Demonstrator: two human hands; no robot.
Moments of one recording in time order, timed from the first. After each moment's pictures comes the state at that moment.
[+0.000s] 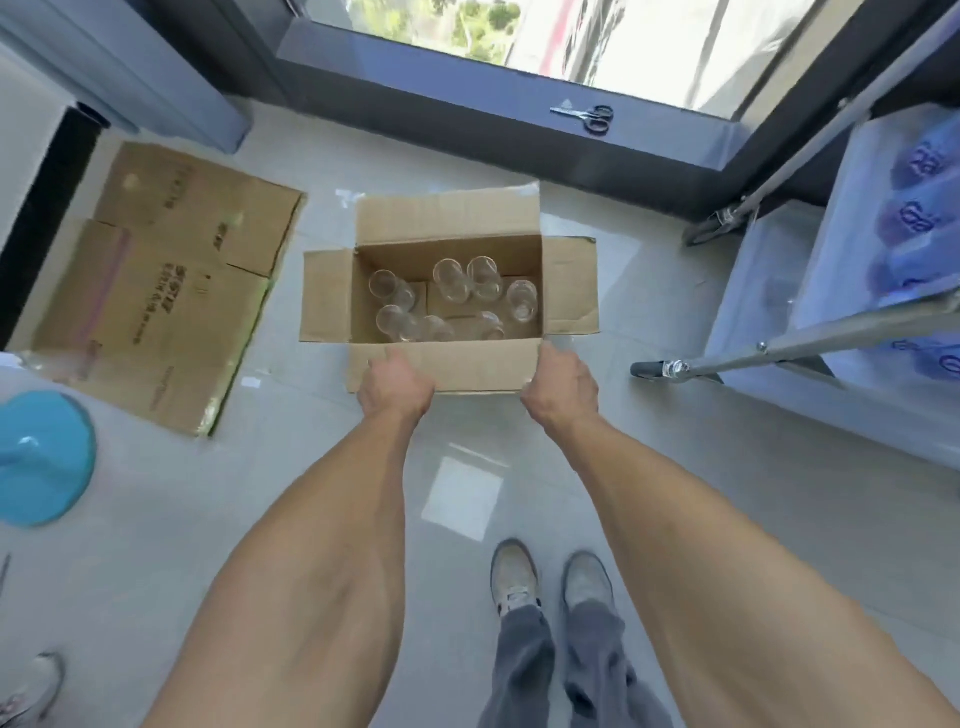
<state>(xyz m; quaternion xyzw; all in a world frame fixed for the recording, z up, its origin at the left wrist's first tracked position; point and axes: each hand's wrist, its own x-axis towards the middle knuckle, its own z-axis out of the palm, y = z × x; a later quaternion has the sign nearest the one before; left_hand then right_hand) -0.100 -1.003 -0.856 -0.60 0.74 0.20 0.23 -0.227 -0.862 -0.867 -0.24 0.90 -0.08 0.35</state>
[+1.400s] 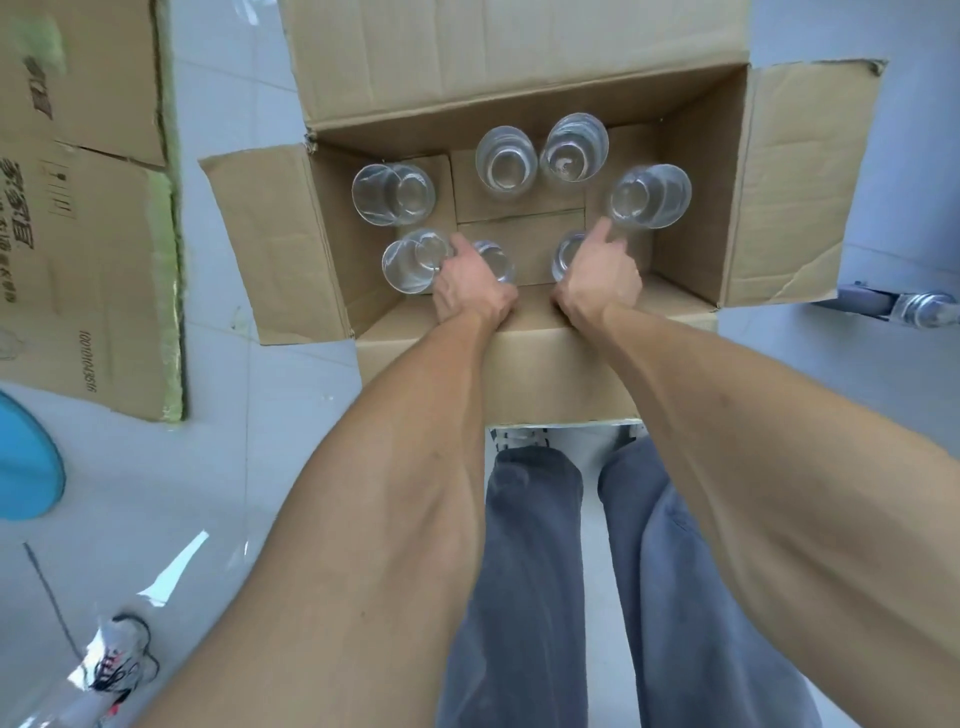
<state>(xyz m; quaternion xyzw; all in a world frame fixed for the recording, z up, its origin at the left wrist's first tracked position) -0.164 -1.154 -1.172 -0.58 0.70 0.28 0.30 -0.247 -1.061 -1.181 -0.07 0.91 0.01 0.42</state>
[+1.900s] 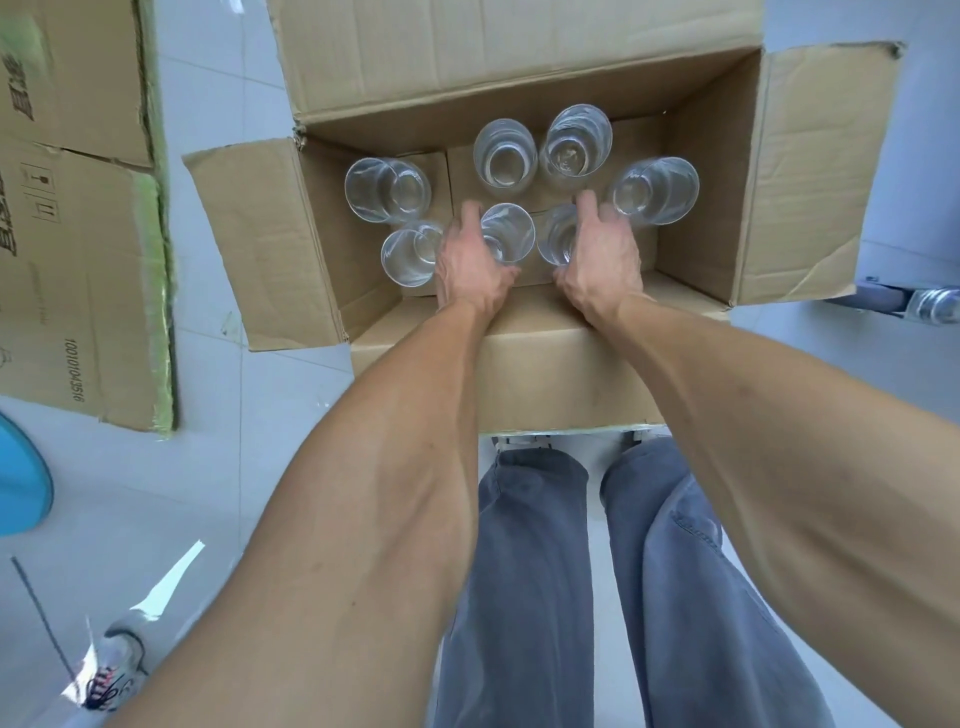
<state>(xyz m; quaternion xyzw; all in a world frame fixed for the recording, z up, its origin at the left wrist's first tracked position) -0.166 -1.164 -1.194 -0.51 0.77 0.33 0.20 -0.260 -1.054 -1.188 -0.21 0.90 -0.08 0.37</state>
